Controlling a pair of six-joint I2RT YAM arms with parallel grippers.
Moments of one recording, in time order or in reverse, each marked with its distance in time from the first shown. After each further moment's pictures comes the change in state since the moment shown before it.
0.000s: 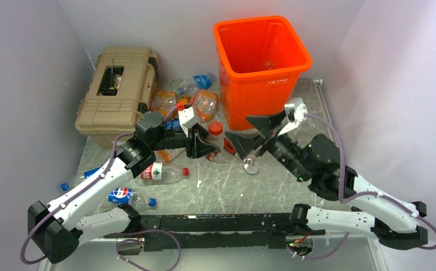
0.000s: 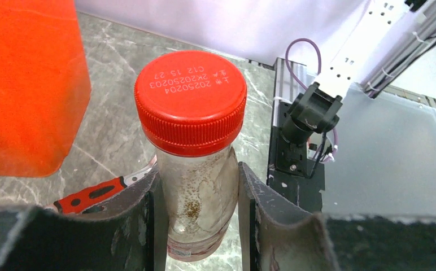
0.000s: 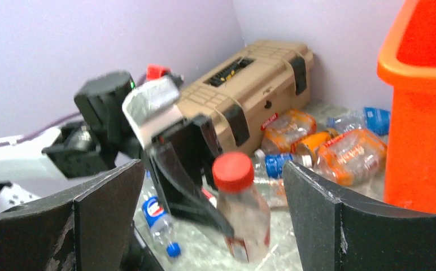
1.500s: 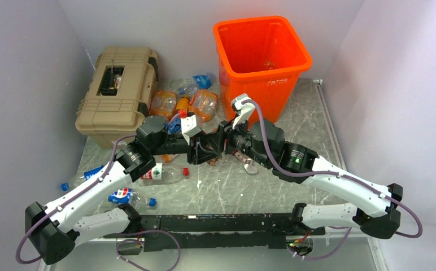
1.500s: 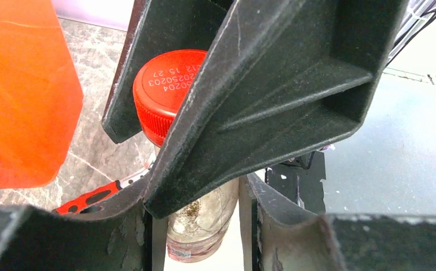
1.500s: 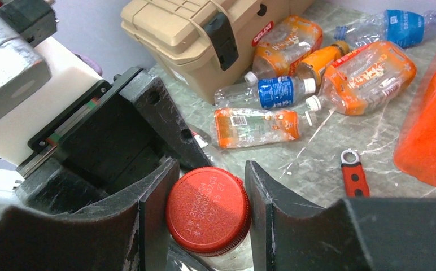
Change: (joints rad) left arm -0.060 -0.034 -0.019 -0.016 0.001 0.077; right arm -0.073 0.334 0.154 -0.174 -0.089 0.115
